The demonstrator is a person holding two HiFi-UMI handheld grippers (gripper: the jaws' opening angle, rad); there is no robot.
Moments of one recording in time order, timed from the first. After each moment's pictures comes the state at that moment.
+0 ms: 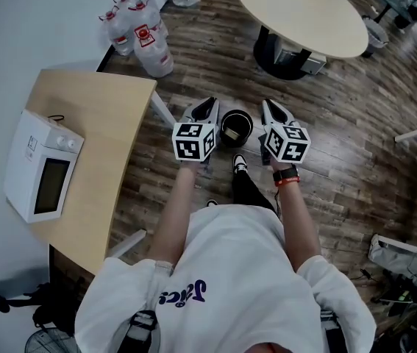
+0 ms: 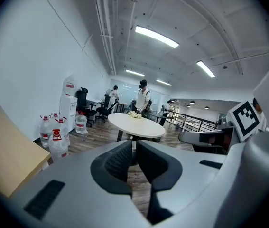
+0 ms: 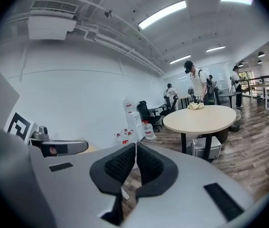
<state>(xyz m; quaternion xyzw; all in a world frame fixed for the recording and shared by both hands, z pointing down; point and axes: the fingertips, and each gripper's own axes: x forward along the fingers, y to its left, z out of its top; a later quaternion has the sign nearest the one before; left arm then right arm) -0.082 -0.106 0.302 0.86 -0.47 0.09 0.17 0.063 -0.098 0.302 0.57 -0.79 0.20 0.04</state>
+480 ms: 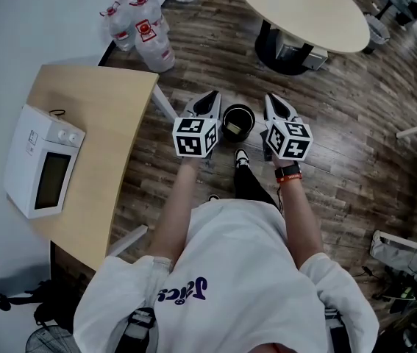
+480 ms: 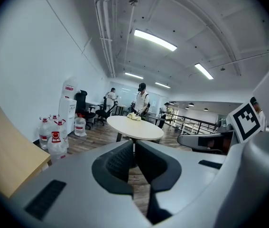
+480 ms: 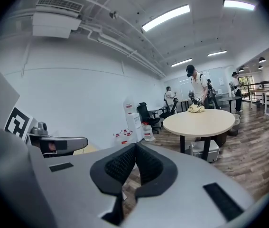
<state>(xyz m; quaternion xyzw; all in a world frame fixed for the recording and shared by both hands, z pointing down) -0.086 -0.091 0.291 0.86 -0.47 0.07 0.16 0.055 -0.081 0.295 0.58 -0.79 0.18 0.05</state>
